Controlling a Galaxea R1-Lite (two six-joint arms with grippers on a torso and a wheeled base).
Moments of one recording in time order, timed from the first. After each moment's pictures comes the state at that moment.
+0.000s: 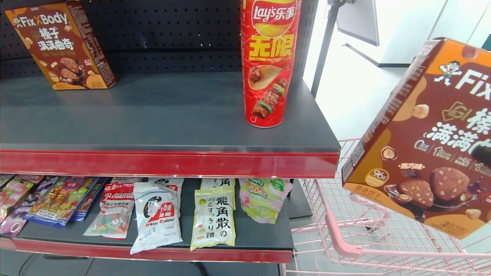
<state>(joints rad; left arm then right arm) 0.01 0.00 0.00 0.00 -0.03 0.00 -0.01 1.01 -0.62 -0.51 1.11 0.04</state>
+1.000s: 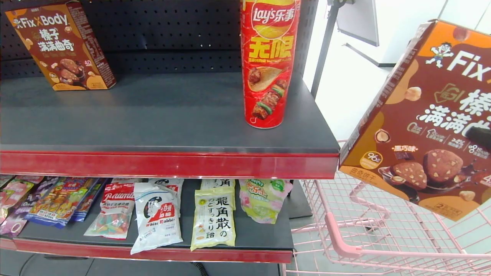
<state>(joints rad) 0.01 0.00 0.00 0.00 -0.03 0.00 0.04 1.03 -0.67 -0.51 1.02 0.01</state>
